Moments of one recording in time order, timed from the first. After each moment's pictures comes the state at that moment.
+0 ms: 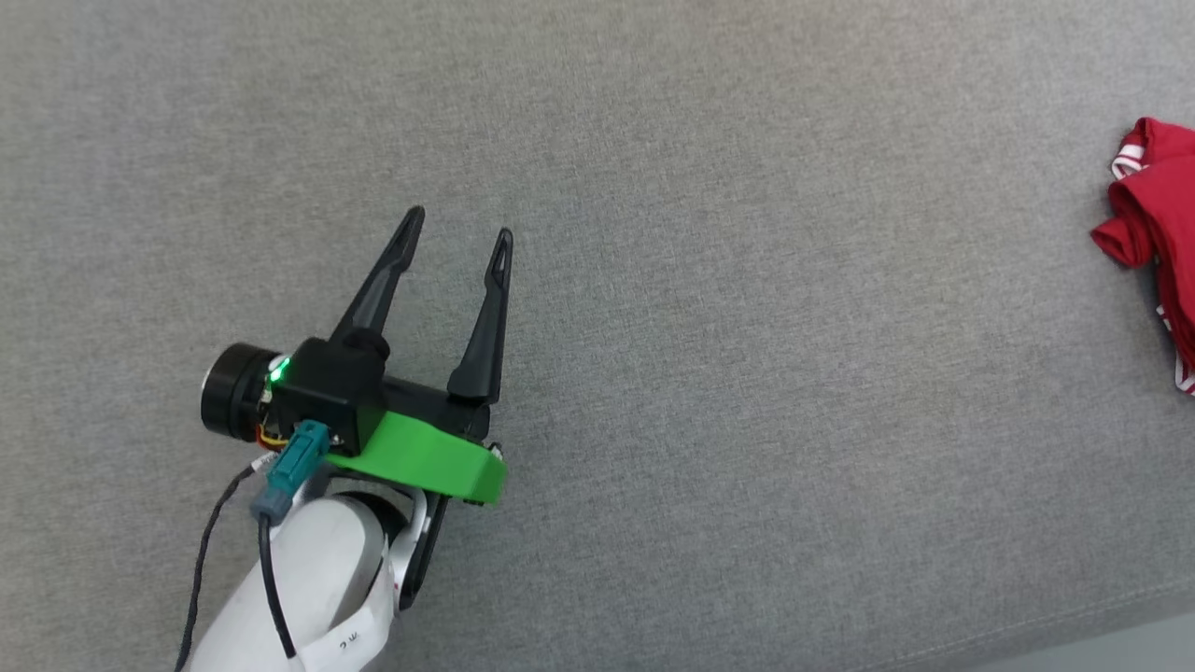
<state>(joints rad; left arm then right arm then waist) -0.34 0.32 -0.44 -0.10 -0.33 0.14 -0.18 -0.76 -0.58 -0.14 0.96 0.35 0.13 -0.25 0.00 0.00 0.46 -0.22</state>
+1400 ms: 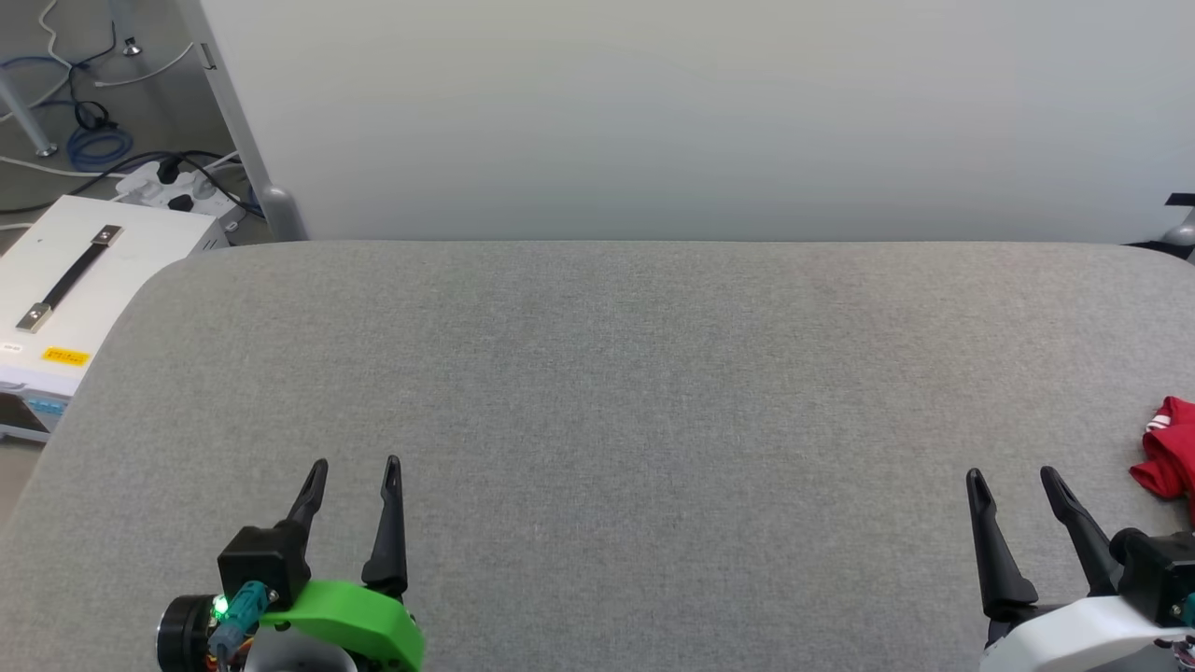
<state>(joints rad) -0.02 0.31 -0.31 0.13 -0.45 0.17 -0.25 0.17 -0.08 -0.05 -0.16 0.20 0.13 -0.01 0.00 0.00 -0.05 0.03</state>
